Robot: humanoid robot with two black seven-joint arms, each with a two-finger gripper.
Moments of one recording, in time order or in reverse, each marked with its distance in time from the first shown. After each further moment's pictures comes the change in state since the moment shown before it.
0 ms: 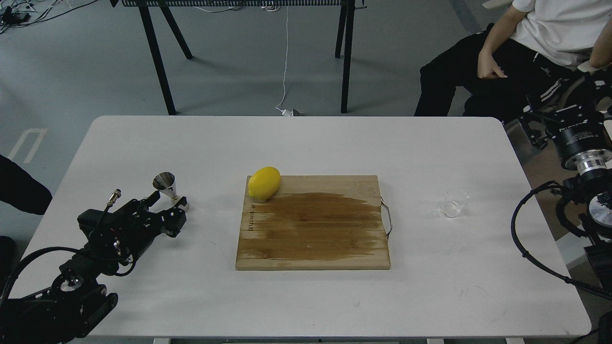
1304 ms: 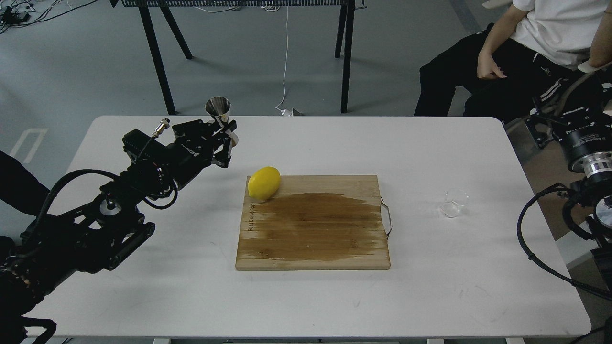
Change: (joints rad) left arm -0.295 -0.028 0.112 -0.221 0.121 -0.015 0.017; right arm -0.015 -0.022 0.007 -0.008 0.000 0.000 0.005
